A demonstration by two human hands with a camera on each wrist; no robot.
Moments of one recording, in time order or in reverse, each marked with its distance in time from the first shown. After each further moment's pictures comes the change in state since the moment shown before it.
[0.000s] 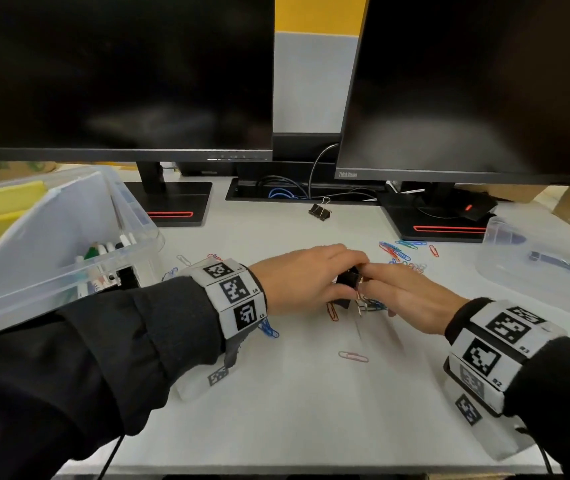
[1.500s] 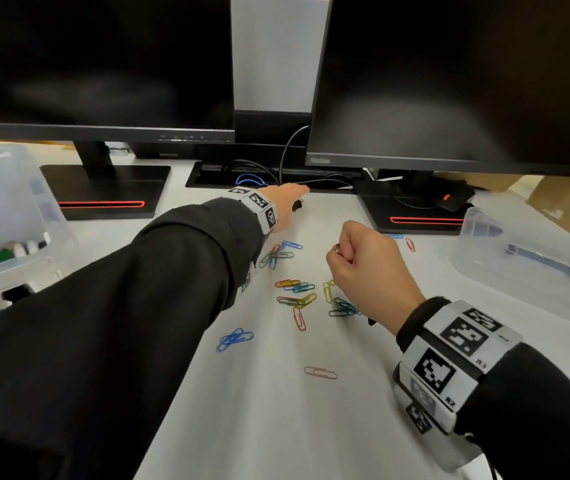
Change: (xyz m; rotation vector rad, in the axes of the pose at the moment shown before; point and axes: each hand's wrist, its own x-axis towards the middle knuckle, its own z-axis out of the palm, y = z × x) left_hand 0.119 -0.094 0.002 0.133 -0.066 -0.432; right_hand 0.030 -0.002 0.007 0.083 0.542 0.078
